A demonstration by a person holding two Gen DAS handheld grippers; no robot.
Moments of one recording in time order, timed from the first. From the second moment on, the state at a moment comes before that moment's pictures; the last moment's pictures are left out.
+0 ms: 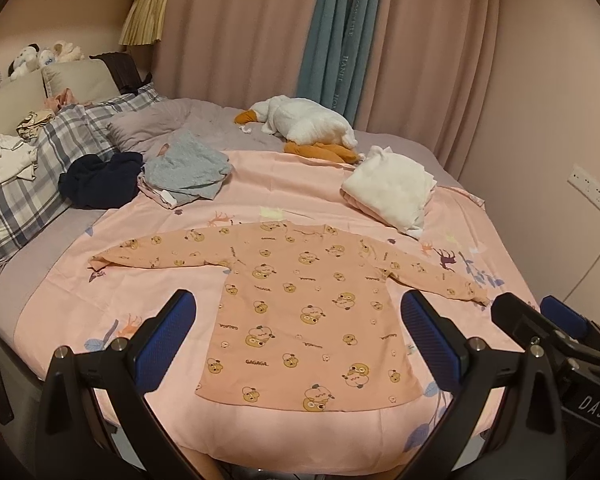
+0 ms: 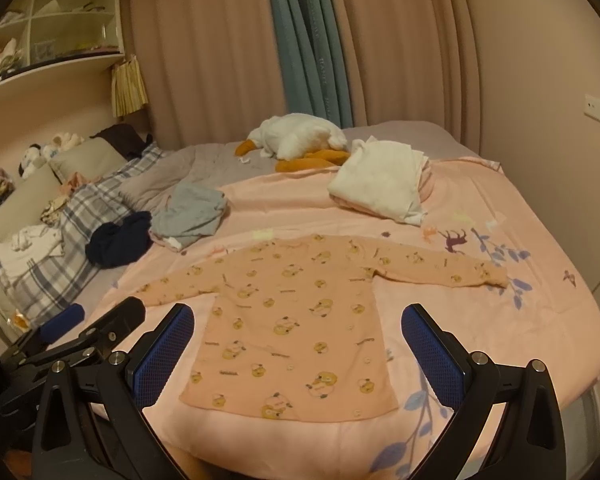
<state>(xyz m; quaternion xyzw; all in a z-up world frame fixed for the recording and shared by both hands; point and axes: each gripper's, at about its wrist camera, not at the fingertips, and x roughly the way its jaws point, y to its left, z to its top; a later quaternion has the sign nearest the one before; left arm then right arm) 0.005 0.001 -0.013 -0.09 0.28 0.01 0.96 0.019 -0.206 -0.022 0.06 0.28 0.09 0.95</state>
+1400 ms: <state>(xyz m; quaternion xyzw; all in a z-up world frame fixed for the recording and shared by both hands) -0.003 0.012 -0.005 -0.09 0.26 0.05 0.96 0.014 -0.222 -0.014 0.06 0.27 0.06 0.96</state>
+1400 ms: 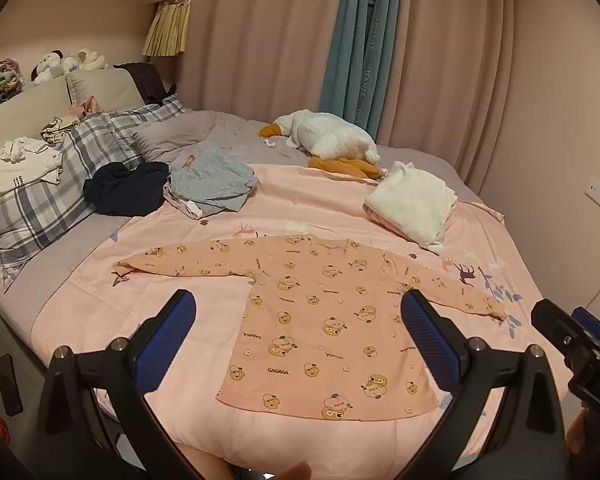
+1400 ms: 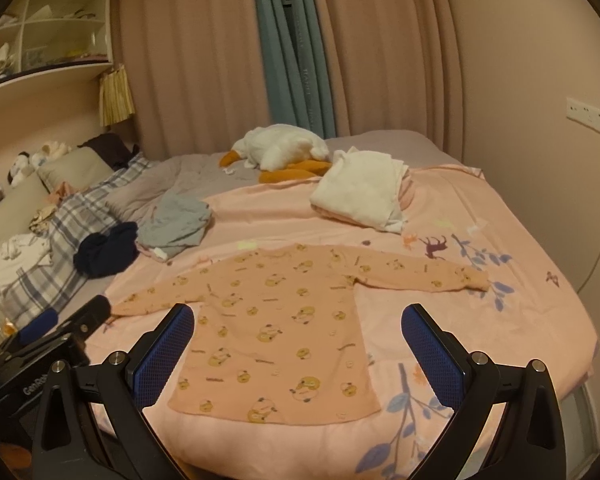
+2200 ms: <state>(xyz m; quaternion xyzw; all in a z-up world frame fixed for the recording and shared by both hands) -0.011 0.015 -0.002 -0.10 0.25 0.07 0.96 0.012 -0.231 -0.017 0.07 0.28 0.05 0.96</state>
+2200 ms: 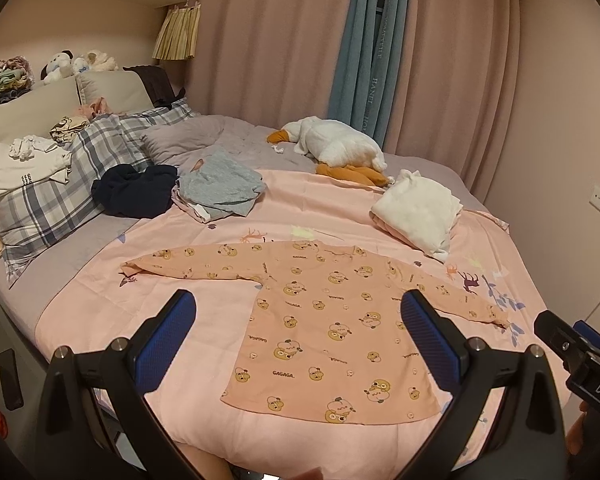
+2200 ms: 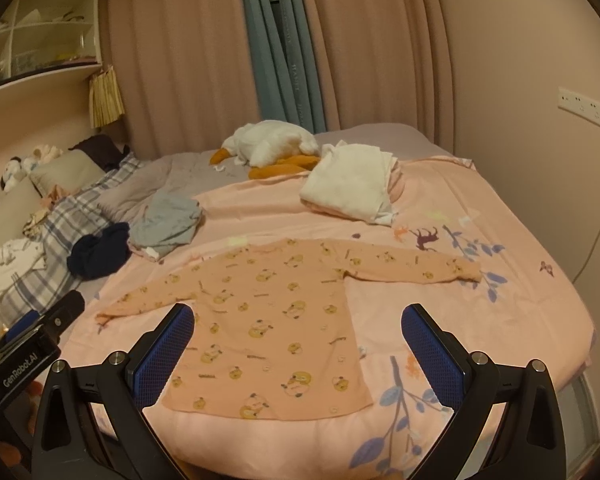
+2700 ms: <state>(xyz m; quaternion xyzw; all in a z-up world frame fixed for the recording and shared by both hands) -0.012 0.015 -0.002 -0.10 0.25 0.06 0.96 0.010 -0.234 -0.018 0.07 0.28 0.05 0.96</state>
